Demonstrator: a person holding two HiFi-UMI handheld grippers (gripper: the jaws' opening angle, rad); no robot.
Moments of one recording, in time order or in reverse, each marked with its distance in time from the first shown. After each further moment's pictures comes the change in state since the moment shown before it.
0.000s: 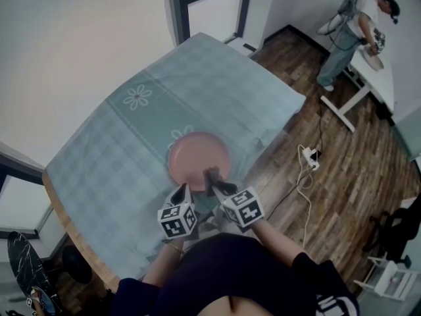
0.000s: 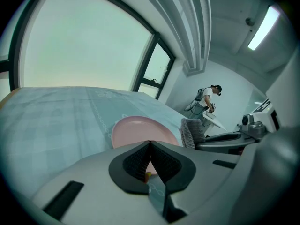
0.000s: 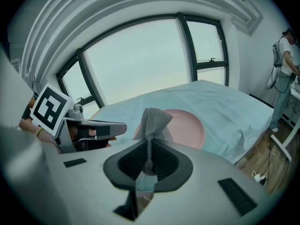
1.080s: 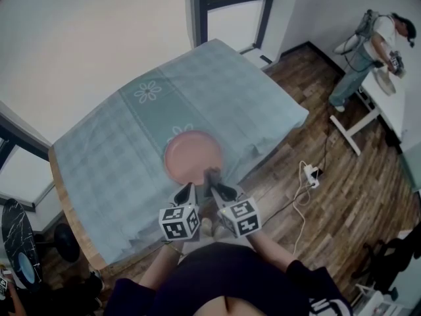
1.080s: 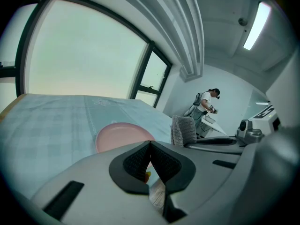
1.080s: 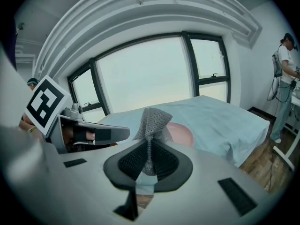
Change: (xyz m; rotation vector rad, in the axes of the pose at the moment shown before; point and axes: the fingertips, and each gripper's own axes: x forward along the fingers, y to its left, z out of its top) left arm -0.037 -0.087 0.006 0.002 -0.088 0.024; right arm -0.073 -0.006 0.006 -0.080 -0.162 0.024
